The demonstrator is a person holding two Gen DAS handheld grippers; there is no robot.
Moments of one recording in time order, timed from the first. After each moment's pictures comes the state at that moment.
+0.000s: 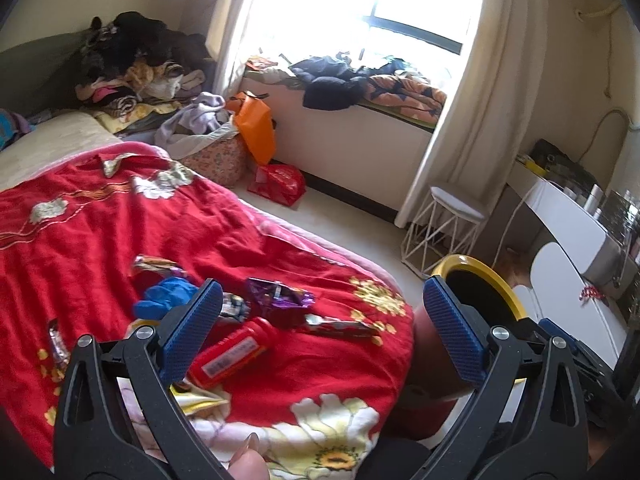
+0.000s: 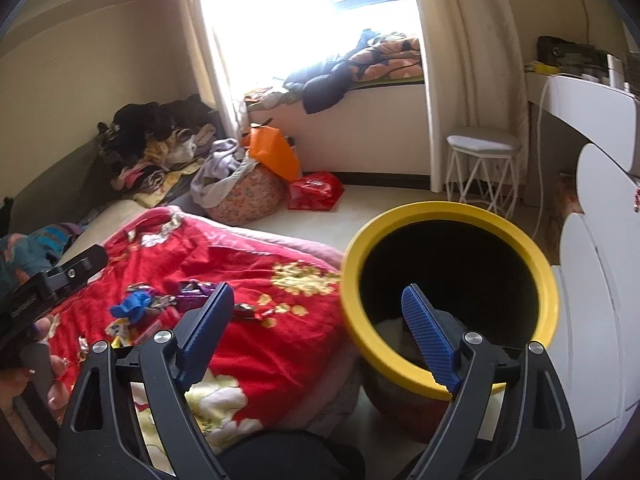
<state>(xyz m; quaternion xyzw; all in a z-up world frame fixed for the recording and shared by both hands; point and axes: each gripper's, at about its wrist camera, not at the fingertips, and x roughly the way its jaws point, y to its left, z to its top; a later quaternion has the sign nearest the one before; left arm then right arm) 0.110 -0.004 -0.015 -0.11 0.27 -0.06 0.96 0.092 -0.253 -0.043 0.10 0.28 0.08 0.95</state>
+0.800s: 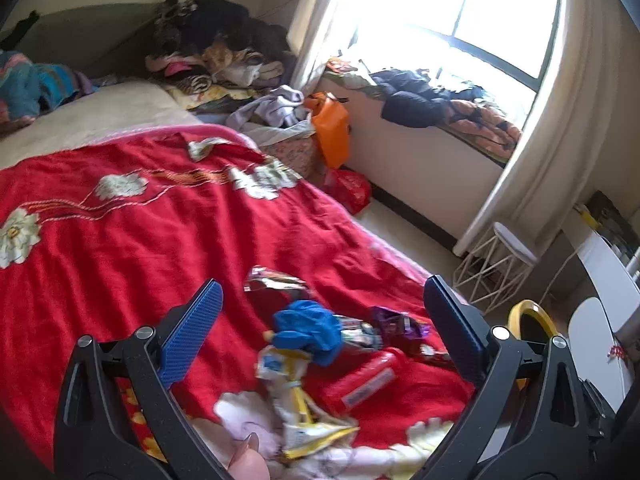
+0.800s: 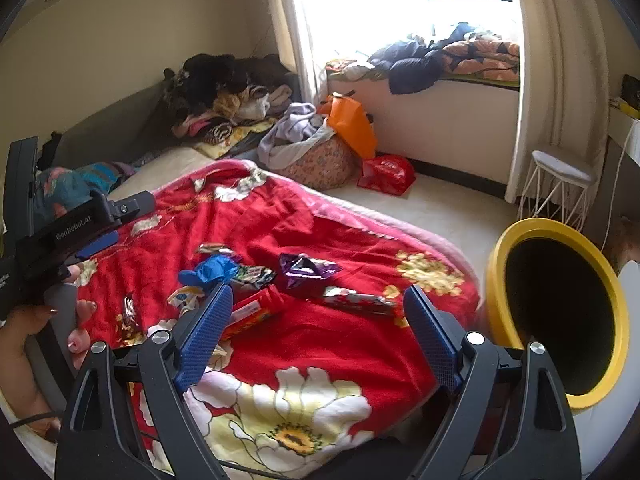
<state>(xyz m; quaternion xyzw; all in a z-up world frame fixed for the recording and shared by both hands) 0.118 0.117 -0.020 -0.17 0.28 0.05 0.94 0.113 -0.124 -0.041 0.02 0.31 0.19 0.93</state>
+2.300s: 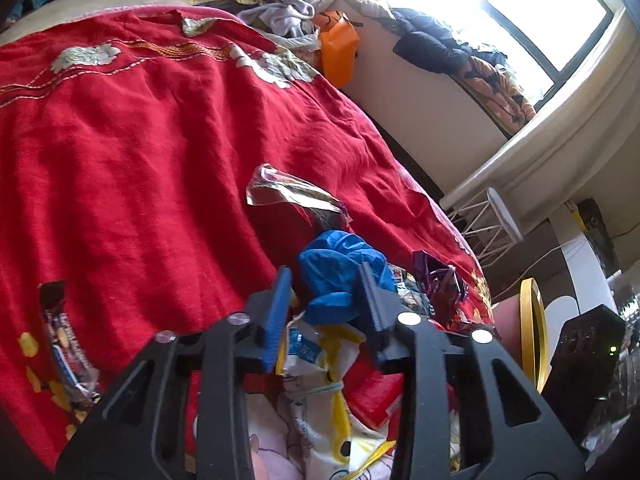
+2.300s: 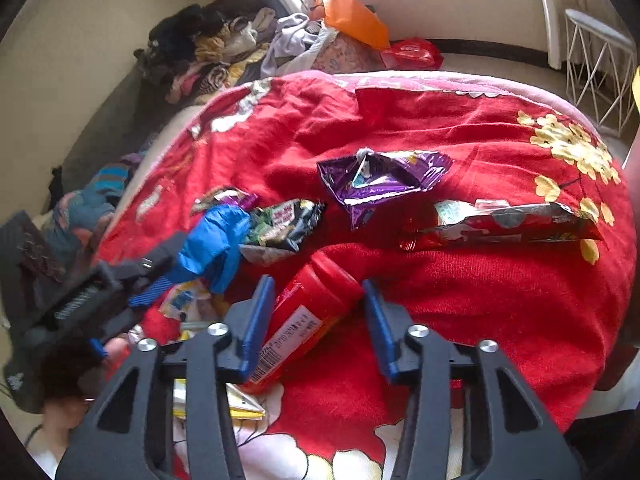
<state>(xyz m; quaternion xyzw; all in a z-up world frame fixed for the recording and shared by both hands) 0.167 0.146 -0.114 -0.27 0.40 -0.01 0.88 0.199 -0.070 -0.132 0.18 0.46 0.24 0.83</state>
